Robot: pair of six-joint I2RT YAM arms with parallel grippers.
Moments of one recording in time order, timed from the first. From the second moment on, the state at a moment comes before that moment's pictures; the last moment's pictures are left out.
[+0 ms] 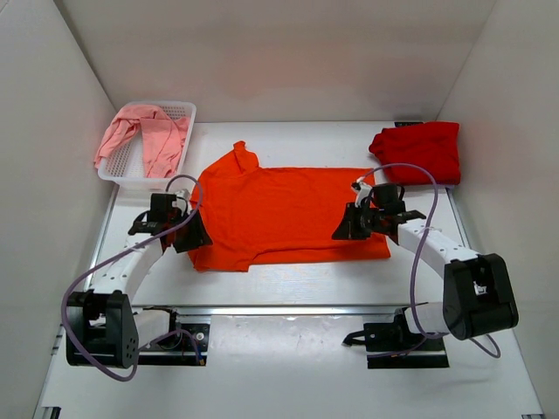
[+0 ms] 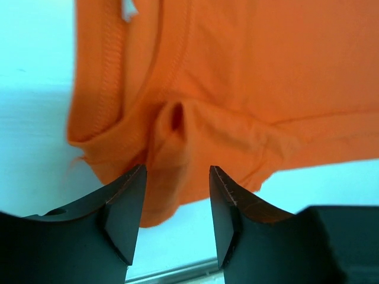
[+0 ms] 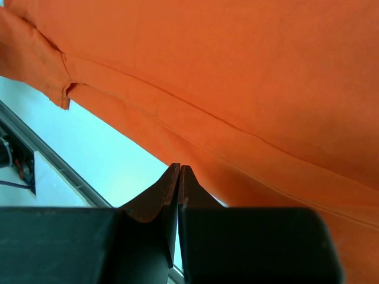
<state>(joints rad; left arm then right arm) -0.05 1.16 0.66 -0.49 0.24 -0.33 0.22 1.34 0.71 -0.27 -0.57 0.26</state>
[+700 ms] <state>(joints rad) -0.07 1.18 0.69 -0.51 0.24 -0.34 0.02 1.32 0.68 -0.26 -0.58 0.26</state>
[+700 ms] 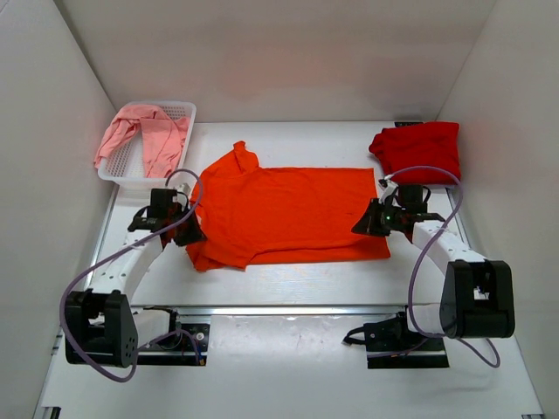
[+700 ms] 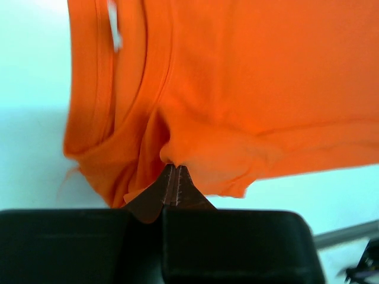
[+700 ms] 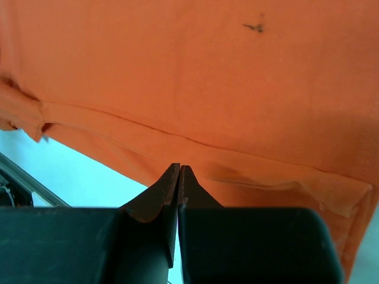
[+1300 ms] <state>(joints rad) -0.03 1.32 0.75 -0.26 0.21 -0.45 -0.03 1.32 0.65 -0.25 -0.58 0.26</state>
